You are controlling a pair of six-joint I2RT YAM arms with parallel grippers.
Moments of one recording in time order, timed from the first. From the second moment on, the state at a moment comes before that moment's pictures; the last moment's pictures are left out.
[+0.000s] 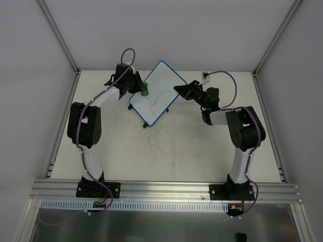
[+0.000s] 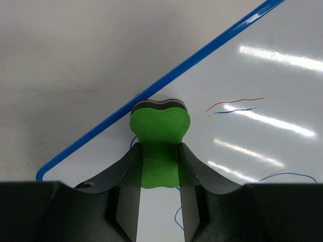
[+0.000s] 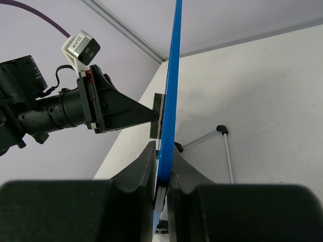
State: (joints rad) left arm -0.26 1.96 1.48 -0.16 0.21 -0.49; right arm 0.33 1.96 0.98 1.08 -0.46 0.88
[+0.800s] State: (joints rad) left arm -0.35 2.06 1.77 -0.25 0.31 -0.49; right arm 0.33 1.96 0.98 1.09 -0.47 0.88
